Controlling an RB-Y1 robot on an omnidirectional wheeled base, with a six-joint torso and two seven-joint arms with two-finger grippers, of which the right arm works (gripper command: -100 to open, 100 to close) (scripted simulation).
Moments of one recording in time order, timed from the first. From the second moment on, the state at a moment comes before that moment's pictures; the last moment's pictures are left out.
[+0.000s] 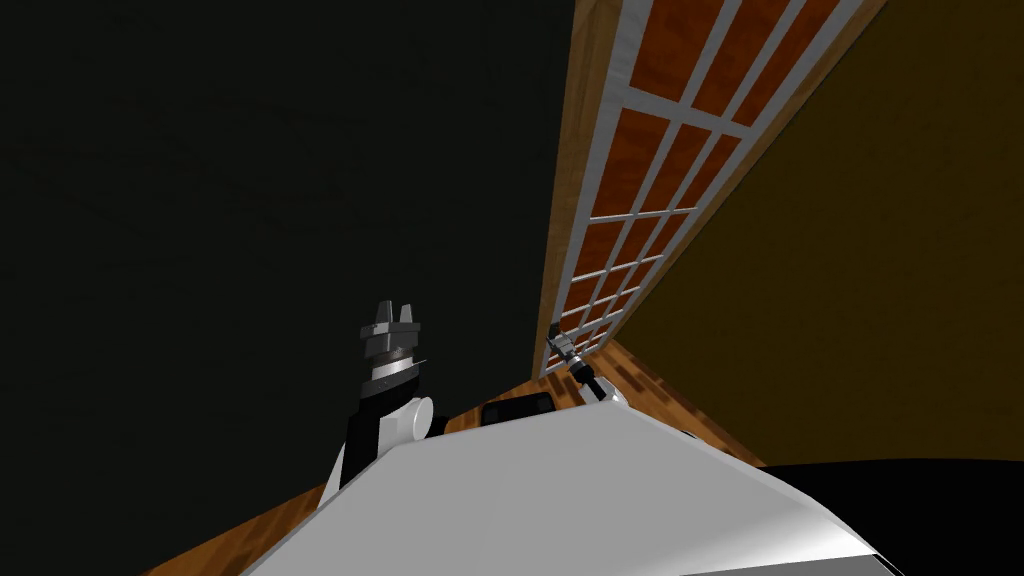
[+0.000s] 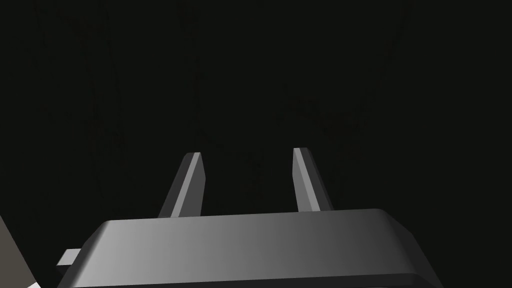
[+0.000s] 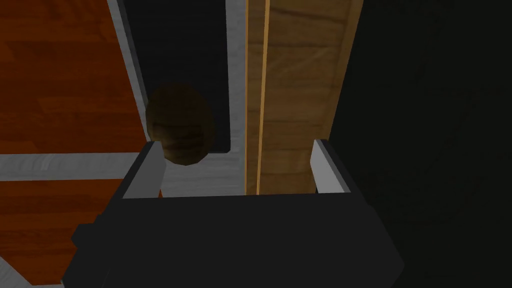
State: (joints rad) arm -0.03 -0.18 -0.09 -0.66 0.37 -0.95 1.16
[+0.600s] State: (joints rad) arm -0.05 -0.19 -0.08 -0.65 0.35 -0.95 1.16
